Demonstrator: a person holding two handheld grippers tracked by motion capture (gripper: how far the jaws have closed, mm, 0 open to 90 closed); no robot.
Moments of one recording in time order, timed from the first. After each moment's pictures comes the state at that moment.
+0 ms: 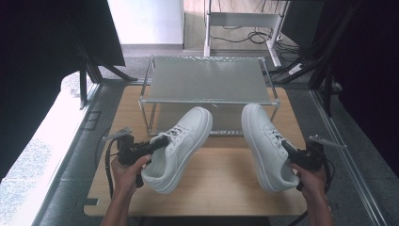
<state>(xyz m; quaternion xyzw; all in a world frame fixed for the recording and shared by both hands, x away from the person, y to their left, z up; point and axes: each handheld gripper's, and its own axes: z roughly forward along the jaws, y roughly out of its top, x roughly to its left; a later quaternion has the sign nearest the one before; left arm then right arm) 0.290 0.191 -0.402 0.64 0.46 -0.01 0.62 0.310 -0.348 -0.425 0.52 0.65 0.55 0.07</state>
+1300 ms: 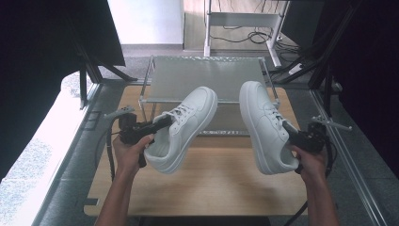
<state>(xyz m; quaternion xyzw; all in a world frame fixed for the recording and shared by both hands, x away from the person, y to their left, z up) 0.323 0.181 -0.352 0.64 0.44 0.02 0.63 0.333 -0.332 -0.369 0.49 0.64 0.58 0.09</state>
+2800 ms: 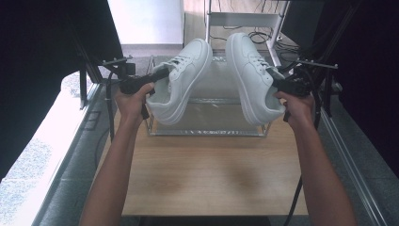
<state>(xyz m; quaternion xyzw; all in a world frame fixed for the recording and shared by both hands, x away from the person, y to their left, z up) 0.423 0.184 -0.272 0.61 0.47 0.06 0.64 0.438 -0.280 -0.267 0.50 0.65 0.55 0.12</state>
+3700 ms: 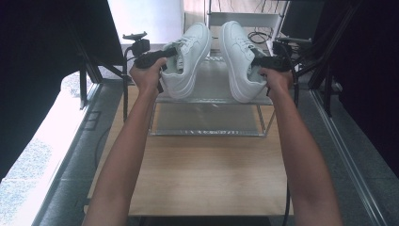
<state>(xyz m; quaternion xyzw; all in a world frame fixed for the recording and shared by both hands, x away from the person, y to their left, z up) 0.500 0.156 -0.260 0.58 0.54 0.08 0.60 0.521 -0.240 -0.257 0.58 0.64 0.48 0.14</state>
